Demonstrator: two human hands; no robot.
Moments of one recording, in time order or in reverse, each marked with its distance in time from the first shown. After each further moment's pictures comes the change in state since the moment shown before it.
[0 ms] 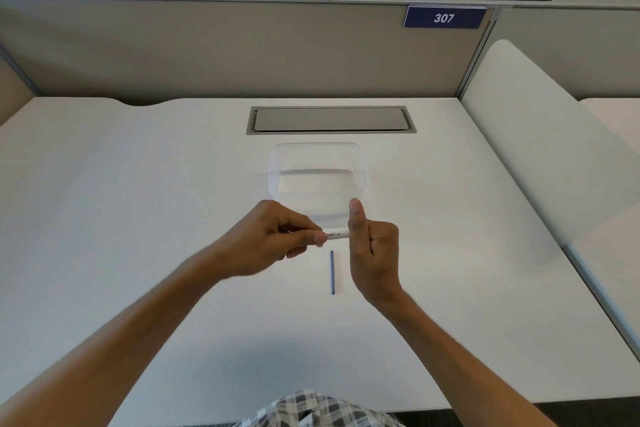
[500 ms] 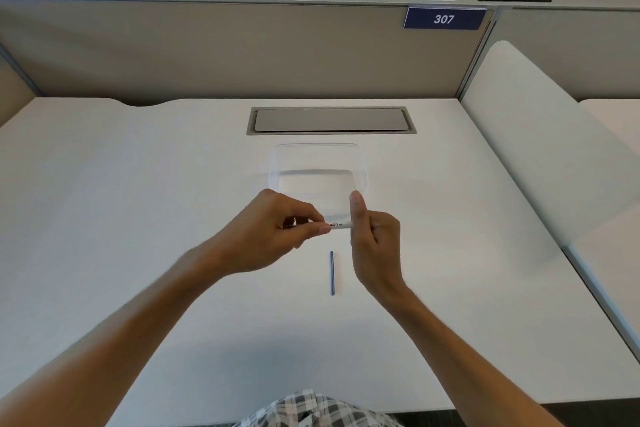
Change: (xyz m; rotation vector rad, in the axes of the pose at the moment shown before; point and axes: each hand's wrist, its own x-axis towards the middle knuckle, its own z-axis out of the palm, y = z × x) left_hand 0.003 0.016 -0.001 0.313 0.108 0.055; right_hand 0.009 -0.008 -0.001 -0.023 0.005 0.158
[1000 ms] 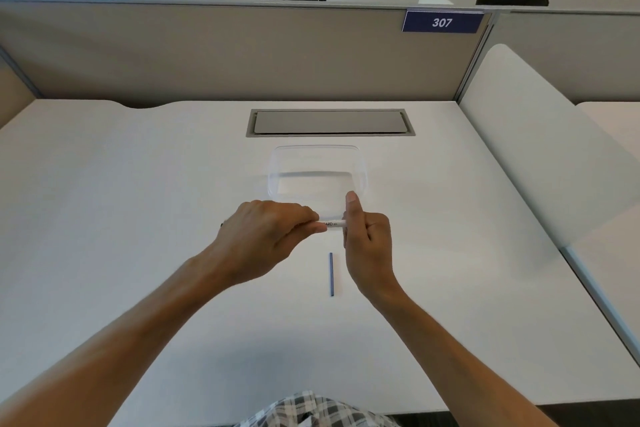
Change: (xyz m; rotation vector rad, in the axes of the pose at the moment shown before) left_hand -0.009 -0.003 0.006 0.463 0.178 0.204; right_hand -0.001 -0.002 0.009 0.109 -0.024 0.123
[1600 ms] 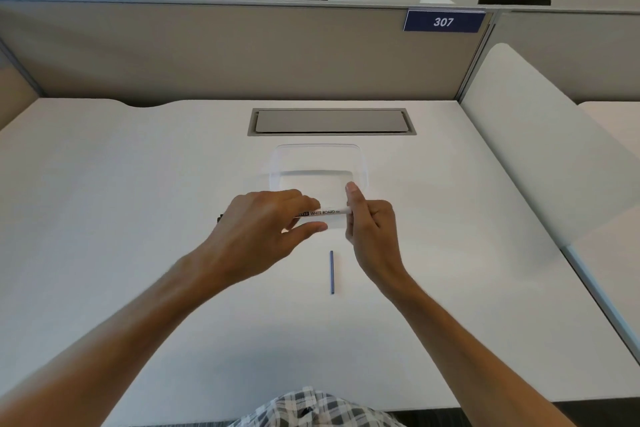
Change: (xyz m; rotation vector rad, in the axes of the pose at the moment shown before) left_hand 0.000 0.013 -0.017 0.050 0.018 -0.005; right_hand 0.009 -0.010 -0.008 0.008 -0.065 -0.001
